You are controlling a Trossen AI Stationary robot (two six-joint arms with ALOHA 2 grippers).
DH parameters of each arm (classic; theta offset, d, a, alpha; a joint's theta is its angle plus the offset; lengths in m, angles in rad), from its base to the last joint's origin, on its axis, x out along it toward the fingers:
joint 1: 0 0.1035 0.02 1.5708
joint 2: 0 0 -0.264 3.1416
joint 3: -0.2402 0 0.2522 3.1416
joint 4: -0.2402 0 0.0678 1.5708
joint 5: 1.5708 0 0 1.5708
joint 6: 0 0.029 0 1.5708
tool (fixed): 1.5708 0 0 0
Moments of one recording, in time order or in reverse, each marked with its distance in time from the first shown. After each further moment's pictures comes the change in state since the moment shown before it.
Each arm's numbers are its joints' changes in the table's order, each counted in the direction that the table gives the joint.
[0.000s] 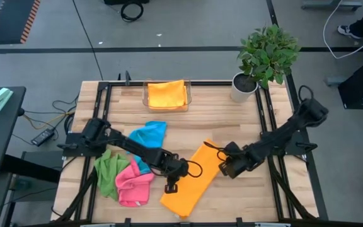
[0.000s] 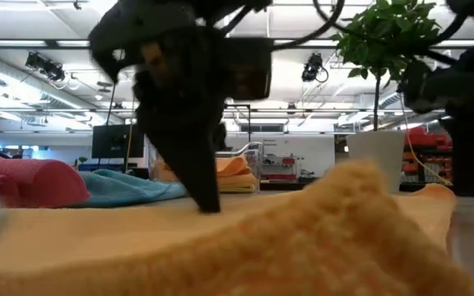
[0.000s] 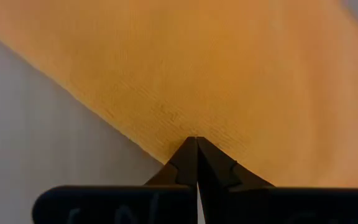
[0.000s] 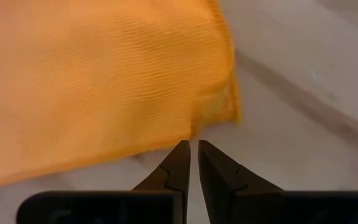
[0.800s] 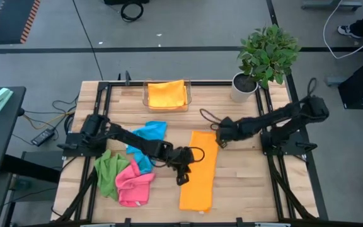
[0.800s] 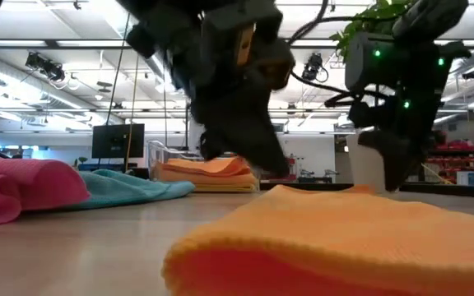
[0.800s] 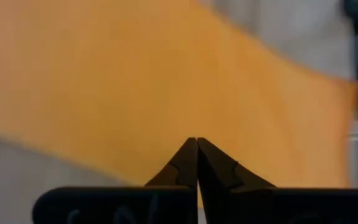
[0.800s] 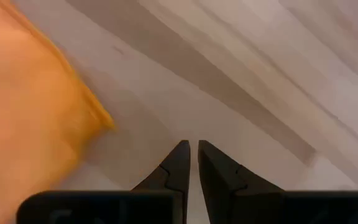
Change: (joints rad) left arm 0.084 0.029 0.061 0.285 -0.024 -0.177; right arm -0.499 0.045 0.051 -0.033 0.103 -0.589
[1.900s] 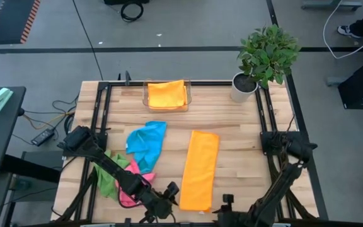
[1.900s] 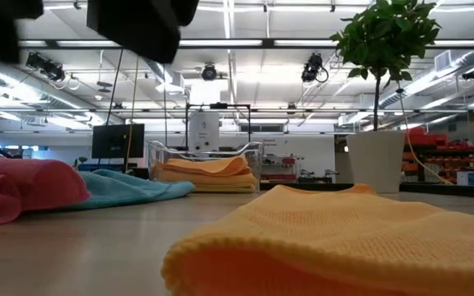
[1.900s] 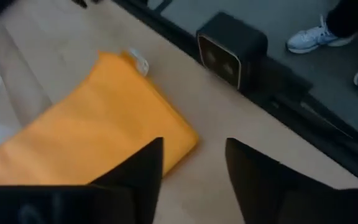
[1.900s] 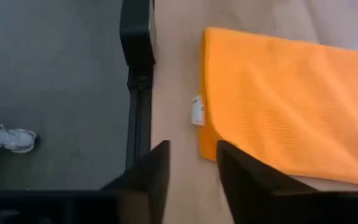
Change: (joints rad) left arm -0.431 0.066 0.035 0.065 -0.285 0.798; right arm 0.962 -0.617 -0.790 0.118 0.261 -0.045
